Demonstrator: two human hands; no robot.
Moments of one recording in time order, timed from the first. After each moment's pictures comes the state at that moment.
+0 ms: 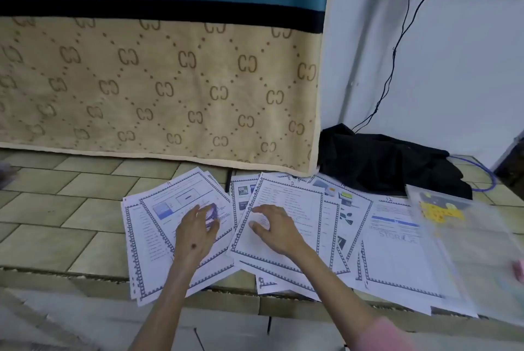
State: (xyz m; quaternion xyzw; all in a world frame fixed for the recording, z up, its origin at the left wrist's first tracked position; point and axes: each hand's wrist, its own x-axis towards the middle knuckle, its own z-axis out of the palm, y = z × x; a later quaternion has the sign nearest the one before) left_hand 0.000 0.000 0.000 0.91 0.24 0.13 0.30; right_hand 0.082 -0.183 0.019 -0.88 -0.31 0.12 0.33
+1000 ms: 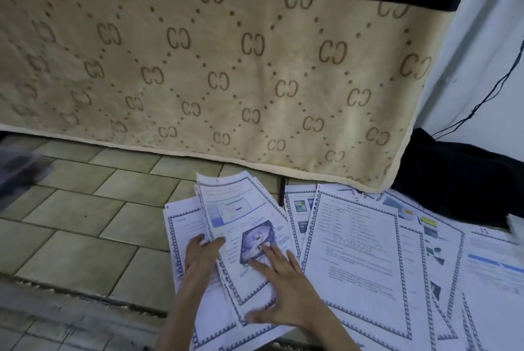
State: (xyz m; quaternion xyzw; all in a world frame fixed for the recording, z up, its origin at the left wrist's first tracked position) left_hand 0.012 0.115 -0.035 0.59 0.49 0.12 0.63; right_hand 0.062 -0.078 -0.068 -0.85 -0.47 0.14 0.19
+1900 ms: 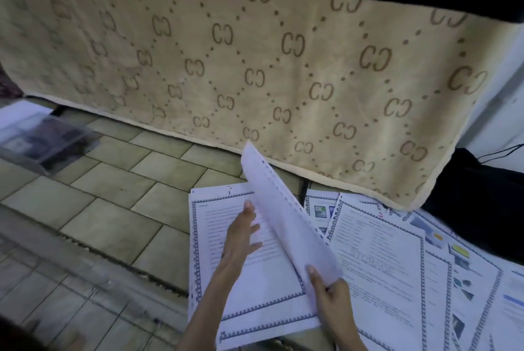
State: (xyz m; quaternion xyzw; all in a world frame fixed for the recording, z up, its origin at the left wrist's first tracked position) left_hand 0.017 0.070 0.015 0.52 0.37 0.13 0.76; right_hand 0.061 -0.110 -0.053 -0.83 -0.09 0.12 0.54
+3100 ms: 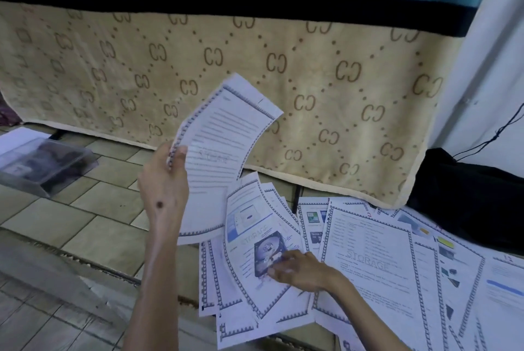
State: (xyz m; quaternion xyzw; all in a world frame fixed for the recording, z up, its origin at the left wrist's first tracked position) left_hand -0.028 0.129 0.145 0.73 0.37 0.44 0.37; right_hand 0.089 -0.076 0.002 -0.84 -0.38 0.38 0.08
